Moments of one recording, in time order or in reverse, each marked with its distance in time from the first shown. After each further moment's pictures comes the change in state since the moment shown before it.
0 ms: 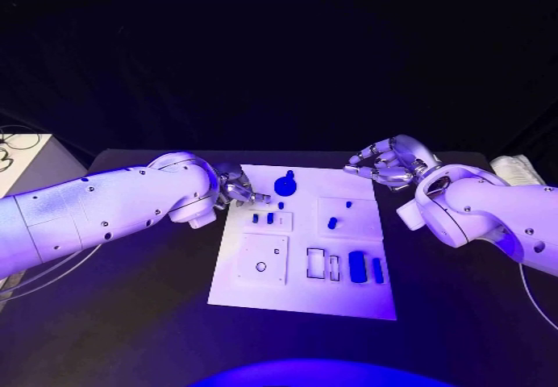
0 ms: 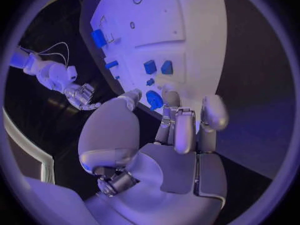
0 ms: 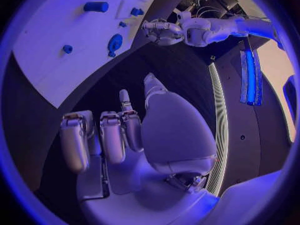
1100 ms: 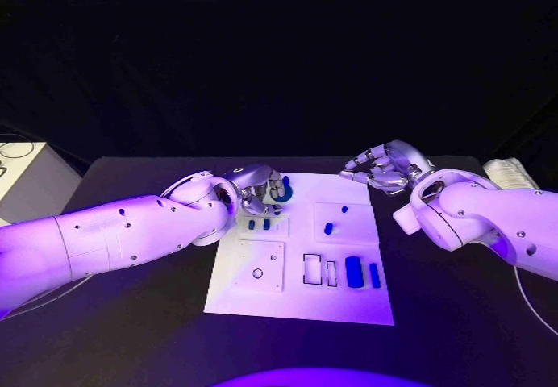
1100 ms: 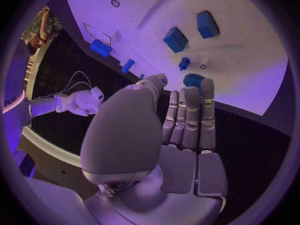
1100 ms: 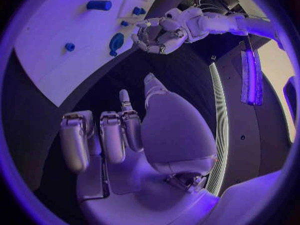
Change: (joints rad) left arm -0.051 0.107 -0.047 -0.077 -0.341 -0.281 0.417; left_hand 0.506 -0.086 0.118 -0.007 0.003 -0.052 0.047 -0.153 -0.429 -0.251 0.092 -0.371 -0.492 -0.424 0.086 -0.276 -0.597 0.066 -0.338 0.083 -0.340 -0.371; right arm 0.000 0.001 0.000 -0.008 0.000 0.000 0.003; right_hand 0.000 0.000 0.000 0.000 0.000 0.000 0.000 0.000 0.000 0.000 0.000 -0.004 0.000 0.000 0.000 -0.006 0.000 0.000 0.000 0.000 -0.004 0.001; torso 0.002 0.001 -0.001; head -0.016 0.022
